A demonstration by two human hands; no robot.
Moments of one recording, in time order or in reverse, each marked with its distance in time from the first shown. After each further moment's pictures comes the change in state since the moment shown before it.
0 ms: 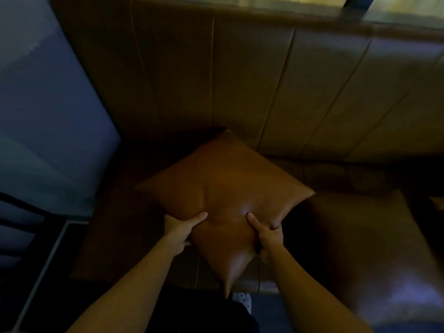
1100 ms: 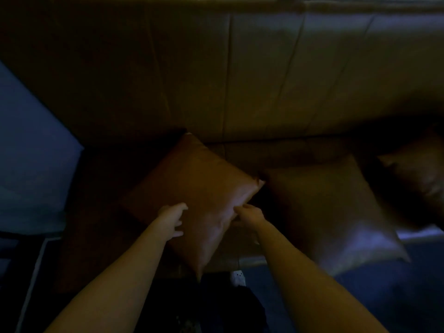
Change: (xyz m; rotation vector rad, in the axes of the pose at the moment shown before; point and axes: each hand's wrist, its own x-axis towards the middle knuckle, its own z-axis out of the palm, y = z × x) left_hand -0.022 0.015 0.062 0.400 -0.014 -0.214; right_hand -0.024 -0.042 -0.040 -0.436 -0.063 0.101
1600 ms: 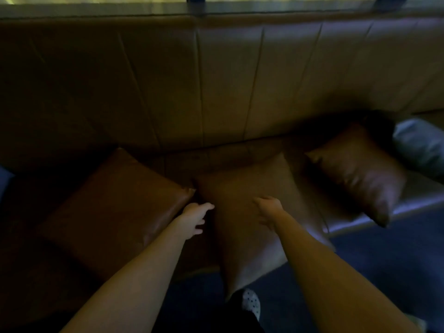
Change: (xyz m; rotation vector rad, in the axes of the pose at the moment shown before) left_hand -0.090 0.015 0.267 0.215 -0.253 0.089; right_hand 0.019 -0.013 -0.282 0.017 0.161 -0.054
